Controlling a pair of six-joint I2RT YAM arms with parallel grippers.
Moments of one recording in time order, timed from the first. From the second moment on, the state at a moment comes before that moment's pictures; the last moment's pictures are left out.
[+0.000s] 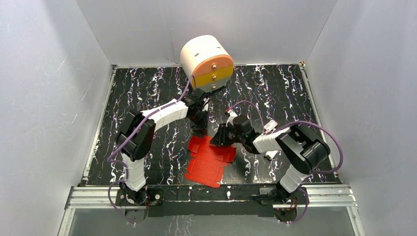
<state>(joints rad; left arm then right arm) -0.66 1.92 1.38 -0.71 0.19 -0.49 0.70 1.65 0.54 0.53 -0.37 0.65</state>
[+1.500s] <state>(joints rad) -0.58 1.89 1.28 -0.63 0.32 -0.42 0.70 1.24 0.54 0.09 -0.04 0.46</state>
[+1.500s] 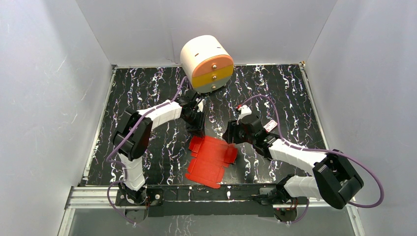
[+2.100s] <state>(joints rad) -0.58 1.94 1.28 -0.60 0.36 -0.42 0.70 1.23 0.53 0.09 -0.01 0.45</state>
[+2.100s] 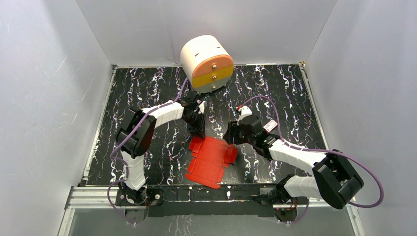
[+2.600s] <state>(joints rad) -0.58 1.95 1.29 -0.60 0.35 -0.40 0.70 1.23 0.53 0.08 -0.01 0.44</state>
